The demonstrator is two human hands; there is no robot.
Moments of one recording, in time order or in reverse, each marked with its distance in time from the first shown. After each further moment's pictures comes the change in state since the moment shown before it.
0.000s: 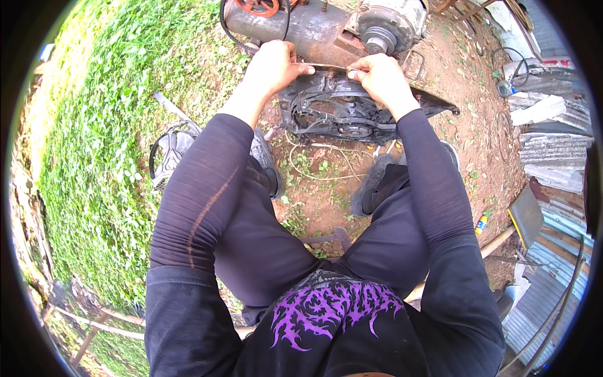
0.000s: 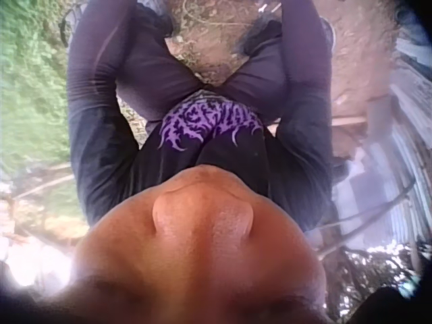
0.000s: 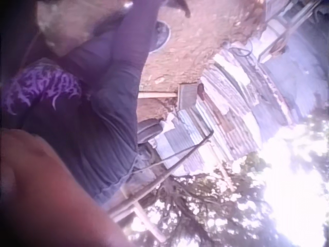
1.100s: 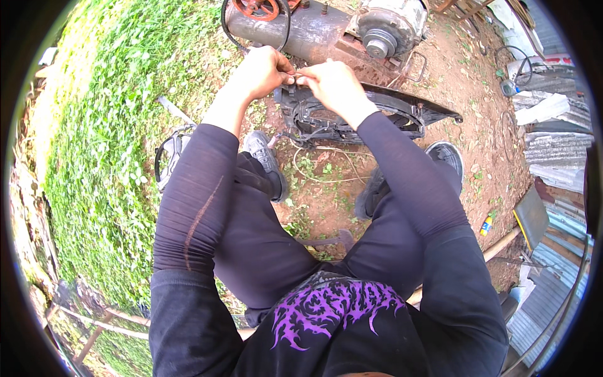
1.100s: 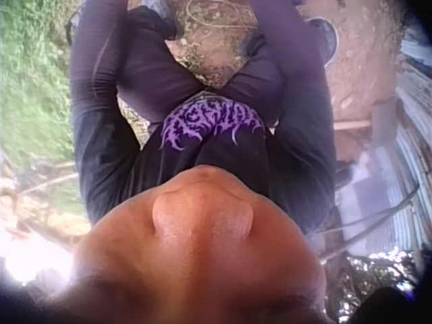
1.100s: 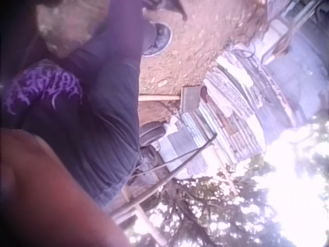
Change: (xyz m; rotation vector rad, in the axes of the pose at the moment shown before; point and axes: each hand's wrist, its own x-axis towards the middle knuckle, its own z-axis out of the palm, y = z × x) left_hand -0.005 -0.014 -0.027 -0.143 -0.242 0.030; right_hand 0.015 -0.039 0.069 -0.060 0.113 -0.421
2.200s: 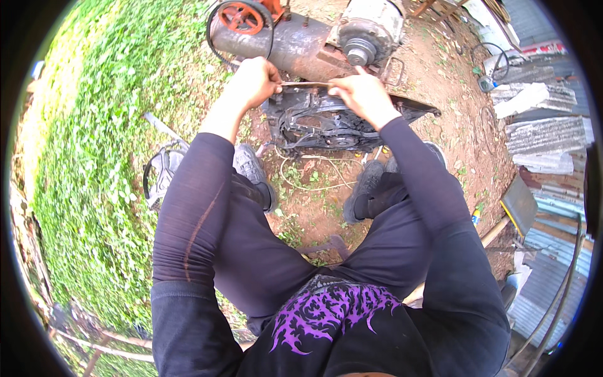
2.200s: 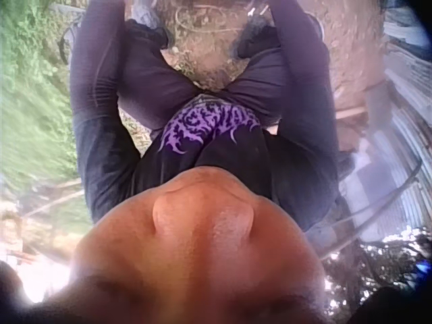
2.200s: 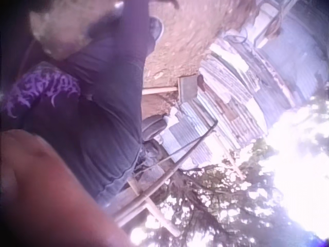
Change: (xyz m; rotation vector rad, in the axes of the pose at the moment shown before) left_hand 0.005 0.002 0.004 0.061 0.077 0.031; right_hand -0.040 0.049 -0.060 -0.244 -0.165 0.016
